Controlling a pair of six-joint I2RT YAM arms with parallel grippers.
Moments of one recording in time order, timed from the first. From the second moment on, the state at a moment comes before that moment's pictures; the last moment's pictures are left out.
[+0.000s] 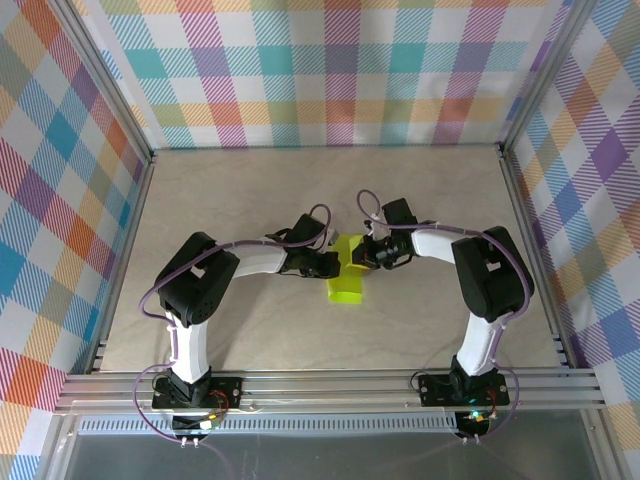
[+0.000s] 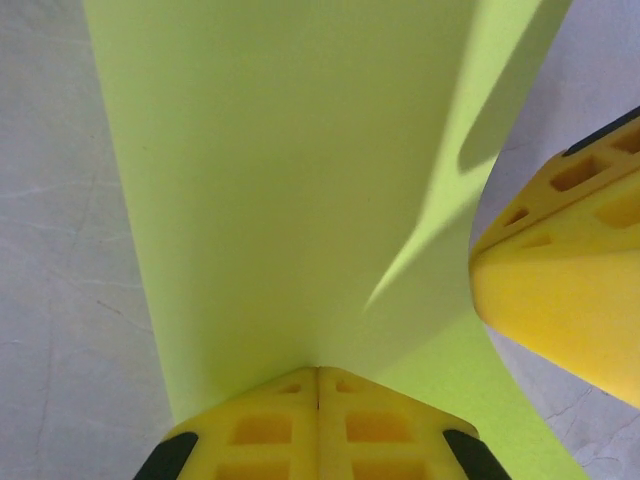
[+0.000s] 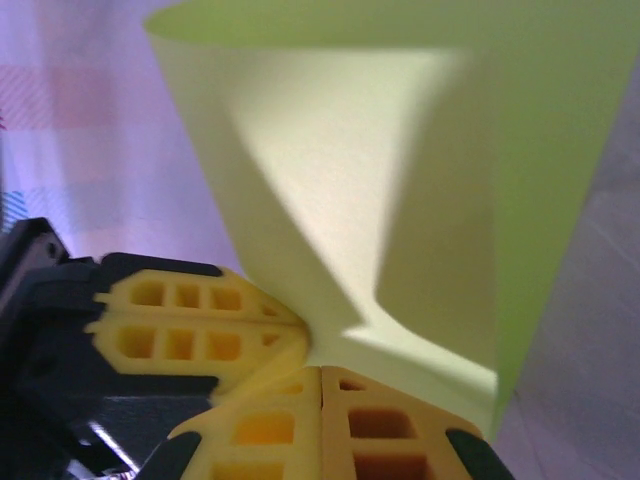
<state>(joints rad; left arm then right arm) -0.66 1.93 1.09 -0.14 0.38 -0.50 0.39 1.84 1.02 -0.27 -0.70 0.48</state>
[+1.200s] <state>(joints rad) -0.67 1.87 1.00 -0.10 0.38 -0.50 0.44 2.02 1.21 -0.38 -0.61 0.47</state>
